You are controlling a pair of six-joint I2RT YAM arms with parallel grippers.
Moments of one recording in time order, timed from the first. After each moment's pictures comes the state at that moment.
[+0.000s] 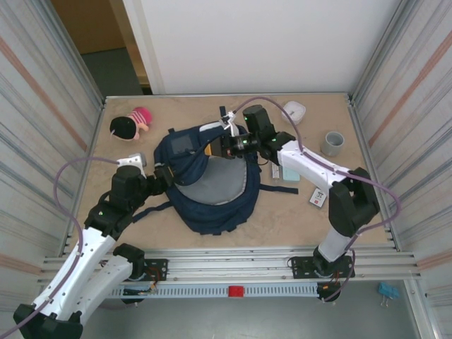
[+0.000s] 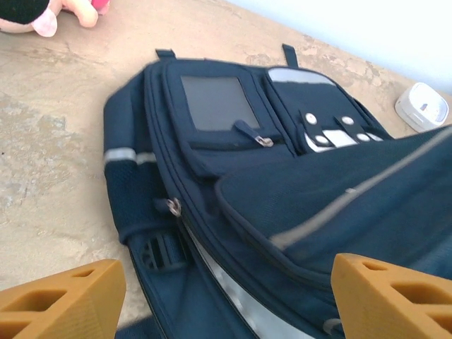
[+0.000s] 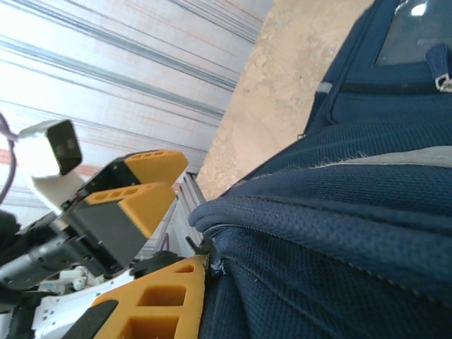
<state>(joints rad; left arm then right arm) -0.39 0.66 0.65 -0.54 -0.12 -0.54 0.63 1.71 1.33 -0.18 -0.80 0.69</state>
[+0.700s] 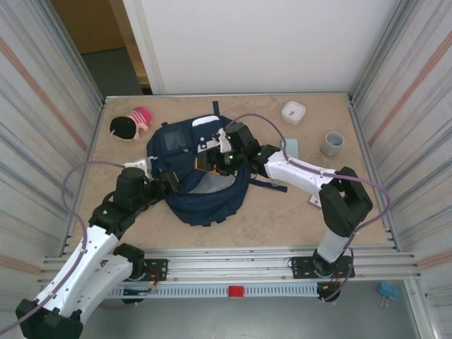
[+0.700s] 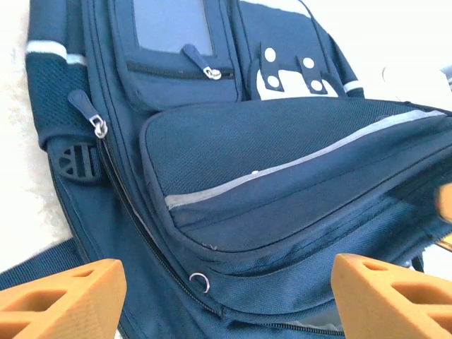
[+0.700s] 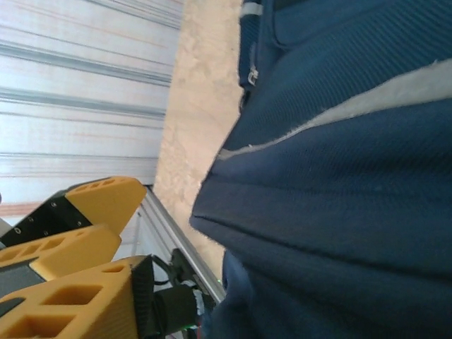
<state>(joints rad) -0.39 0.68 0.60 -0.53 0.00 -0.63 0.76 1.71 1.25 -0.21 -0.54 0.85</state>
